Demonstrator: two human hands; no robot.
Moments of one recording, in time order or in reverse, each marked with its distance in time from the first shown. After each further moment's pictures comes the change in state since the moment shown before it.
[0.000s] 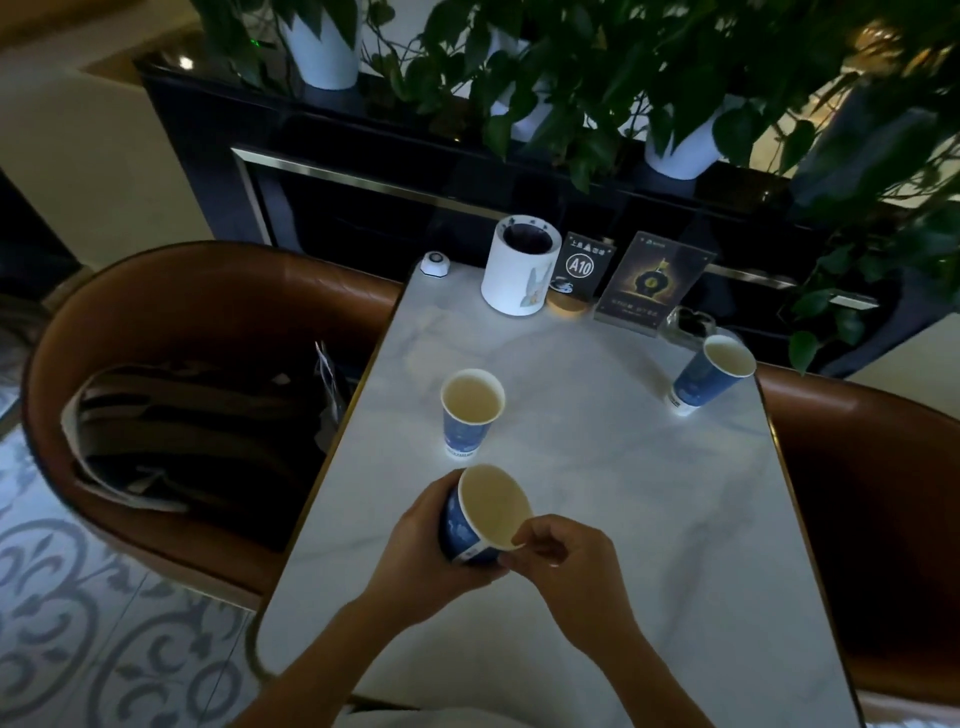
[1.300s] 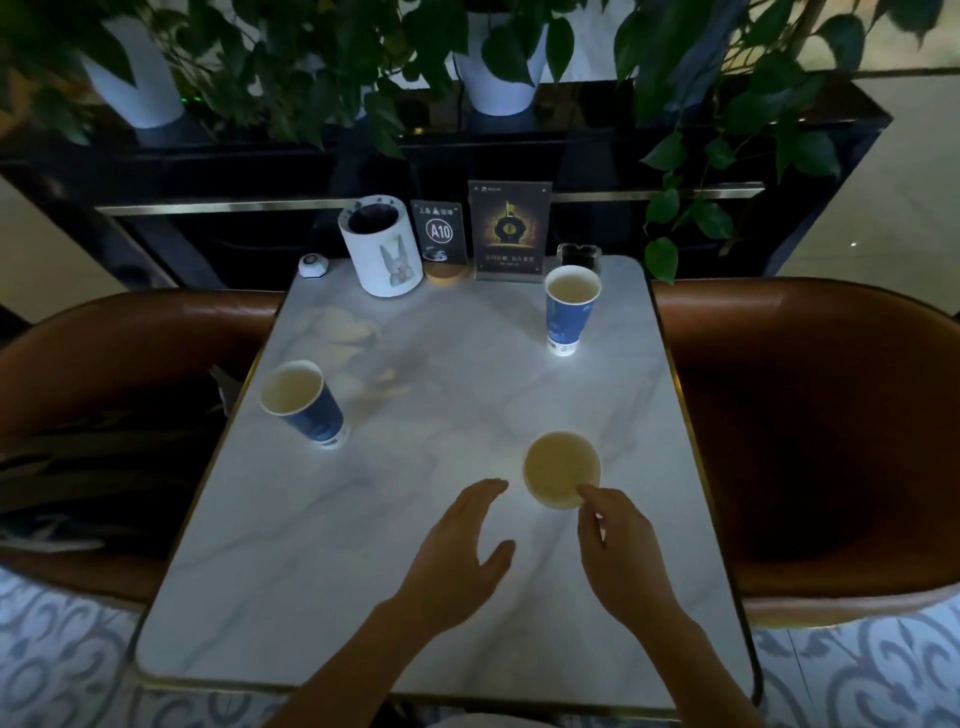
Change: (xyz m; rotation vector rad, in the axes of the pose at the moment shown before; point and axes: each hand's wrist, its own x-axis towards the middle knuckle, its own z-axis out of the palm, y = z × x) left_hand -0.001 0.078 0.240 0.534 -0.219 0.059; right_hand -0.034 0.181 -0.203 -0.189 0.187 0.089
